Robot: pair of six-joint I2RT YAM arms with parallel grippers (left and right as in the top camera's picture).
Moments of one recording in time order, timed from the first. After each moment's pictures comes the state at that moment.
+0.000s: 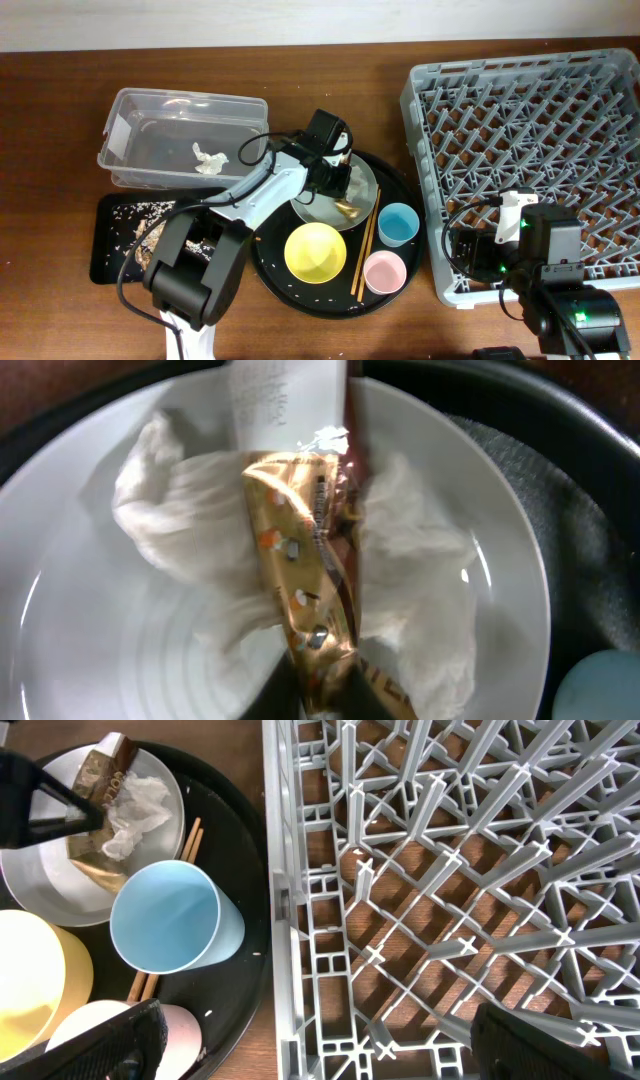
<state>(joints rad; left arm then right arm) -0.54 2.04 1.42 -0.56 0.17 -0.20 0.04 0.77 0.84 -0.97 -0.04 0.11</state>
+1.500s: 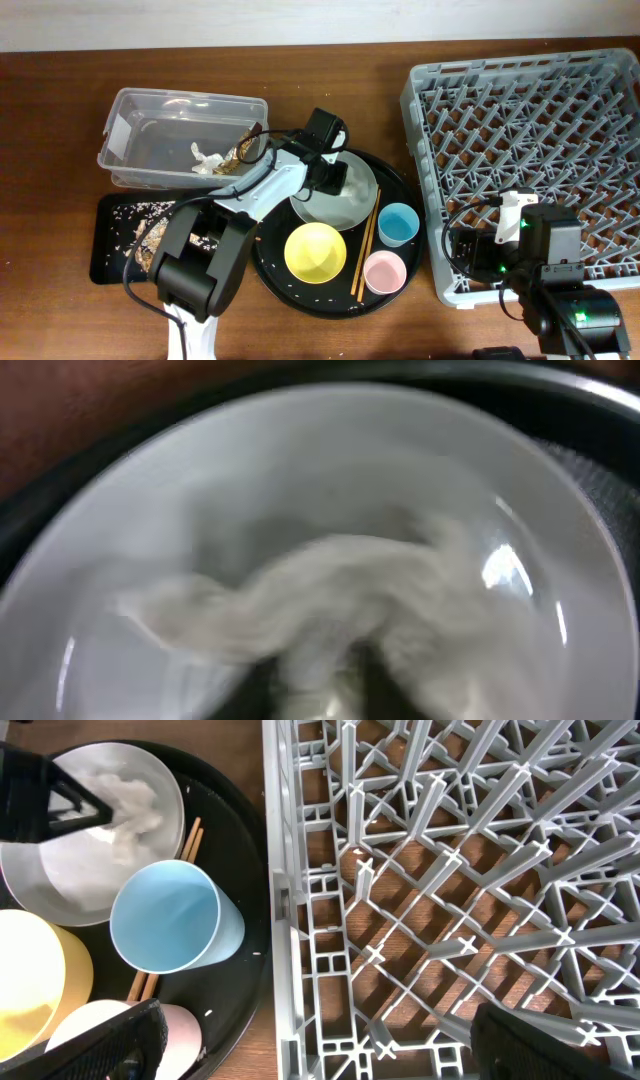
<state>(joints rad) -0.52 2.09 1.44 -0.54 0.12 -0.19 0.04 0.77 0.84 -0.97 -0.04 0.11</state>
